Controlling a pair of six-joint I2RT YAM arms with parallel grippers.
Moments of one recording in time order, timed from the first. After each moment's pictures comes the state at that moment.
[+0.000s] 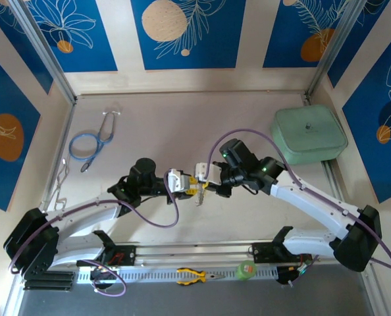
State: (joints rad) left arm -0.78 1.15 0.54 0.28 0.63 0.43; right arm 0.81 1.18 1.01 -0.73 -0.32 -0.67
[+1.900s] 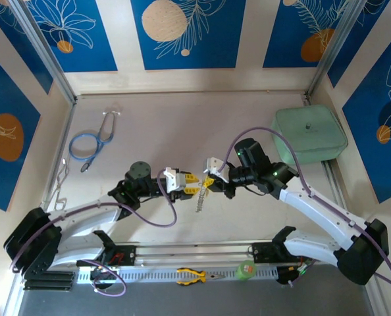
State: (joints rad) left arm -0.78 1.14 0.47 0.51 0.66 0.29; right arm 0.70 1.08 0.91 -0.60 -0.58 -0.55
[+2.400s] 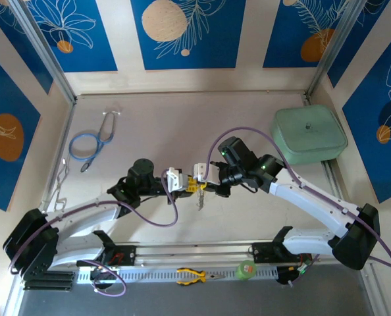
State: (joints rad) left arm -0.78 1.15 0.52 0.36 0.65 0.35; right arm 0.81 1.19 1.05 -0.76 -0.39 -0.70
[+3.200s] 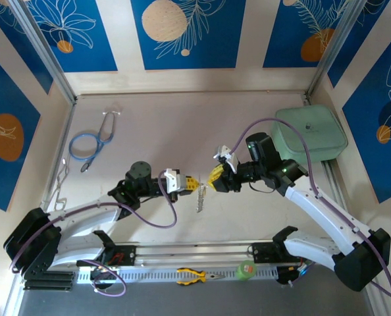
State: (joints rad) left arm -0.78 1.15 0.47 0.52 0.66 0.32; right arm 0.56 1.04 0.92 -0.62 -0.78 -0.20
